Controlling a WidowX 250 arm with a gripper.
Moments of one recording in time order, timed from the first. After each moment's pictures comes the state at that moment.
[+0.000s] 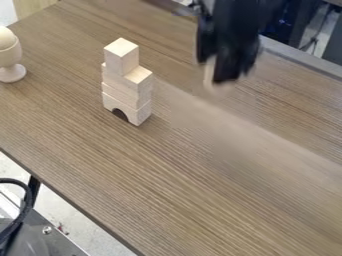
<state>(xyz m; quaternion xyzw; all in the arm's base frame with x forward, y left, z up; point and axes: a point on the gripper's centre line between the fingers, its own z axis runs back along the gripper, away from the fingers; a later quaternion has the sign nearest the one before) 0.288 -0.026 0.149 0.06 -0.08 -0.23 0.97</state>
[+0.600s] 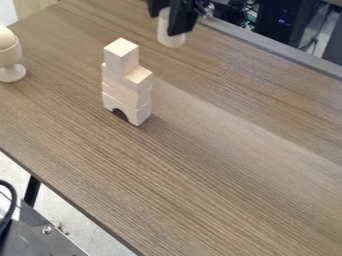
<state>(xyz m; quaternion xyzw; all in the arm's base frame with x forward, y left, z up) 0.278 0.032 0.175 0.07 -0.04 -0.15 0.99</state>
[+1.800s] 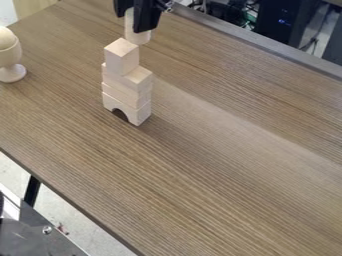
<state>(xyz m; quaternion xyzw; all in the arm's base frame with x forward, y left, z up) 0.275 0.076 0.160 0.06 -0.01 -0.11 0.99</state>
